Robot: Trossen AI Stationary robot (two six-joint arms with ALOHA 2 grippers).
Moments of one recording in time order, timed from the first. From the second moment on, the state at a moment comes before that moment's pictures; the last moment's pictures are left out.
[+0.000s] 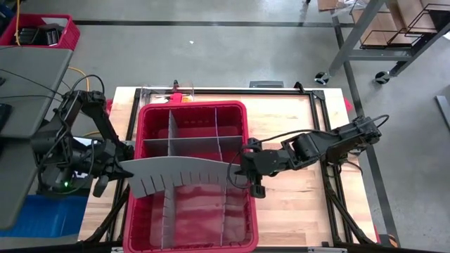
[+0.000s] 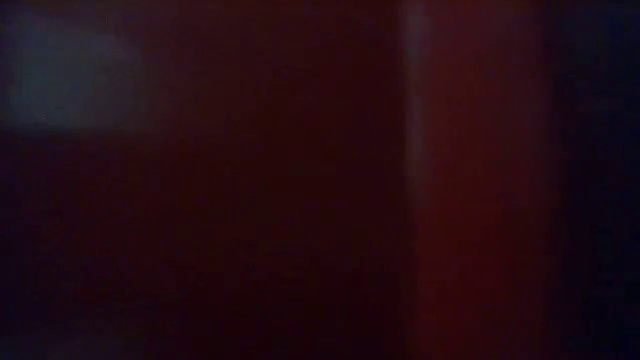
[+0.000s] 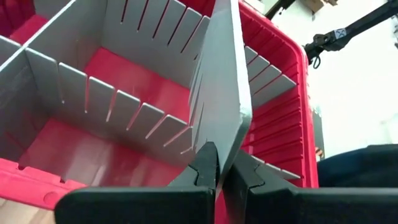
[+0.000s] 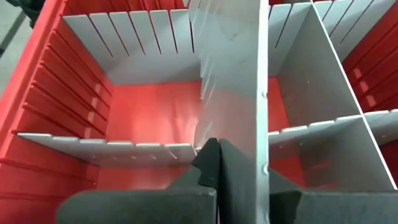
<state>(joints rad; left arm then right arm) -1.39 1.07 1.43 -1.57 -0.89 -1.78 0.36 1.65 1.72 -0.81 0.23 0.25</state>
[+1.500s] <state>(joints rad) -1.39 1.14 1.43 -1.51 -0.98 -1.83 0.35 1.59 1.72 -0.82 0.21 0.30</state>
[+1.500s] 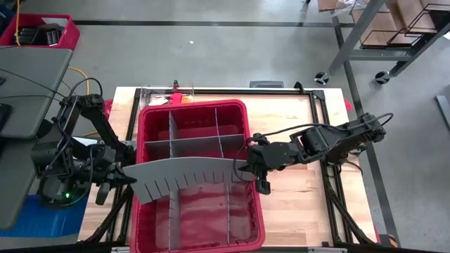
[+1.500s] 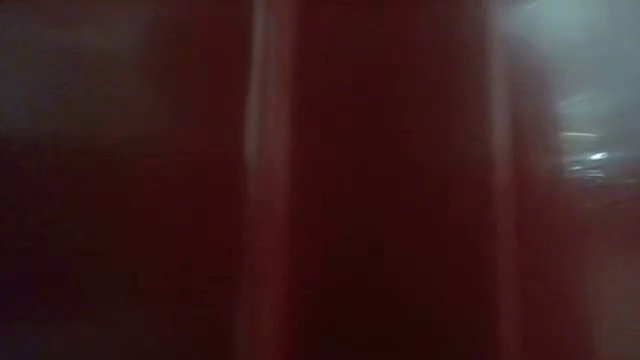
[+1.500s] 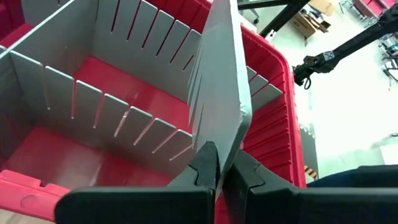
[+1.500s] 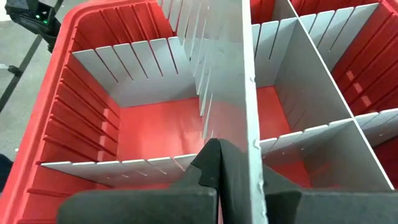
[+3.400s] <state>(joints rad) -1.37 1.14 1.43 -1.57 -0.97 -1.85 0.34 1.61 1.72 -0.84 0.21 0.26</state>
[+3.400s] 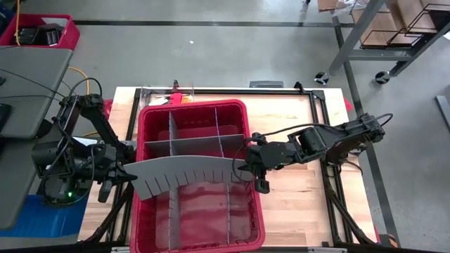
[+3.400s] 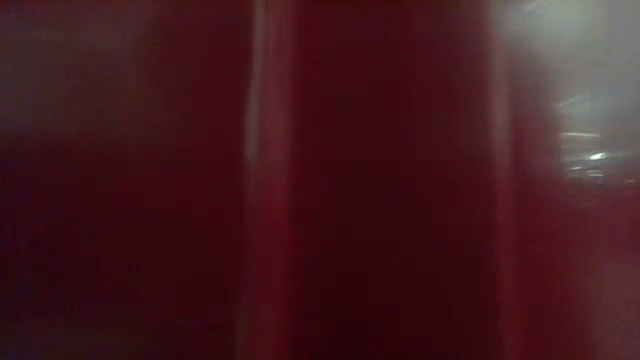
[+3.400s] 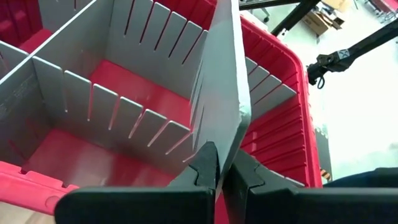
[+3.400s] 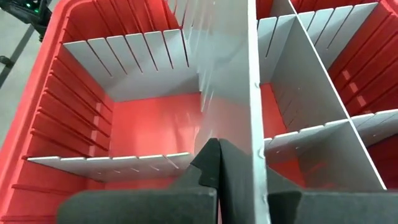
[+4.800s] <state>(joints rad) -1.24 1.19 1.51 -1.57 -0.81 -1.58 0.34 1.61 1.72 -0.89 0.15 0.23</state>
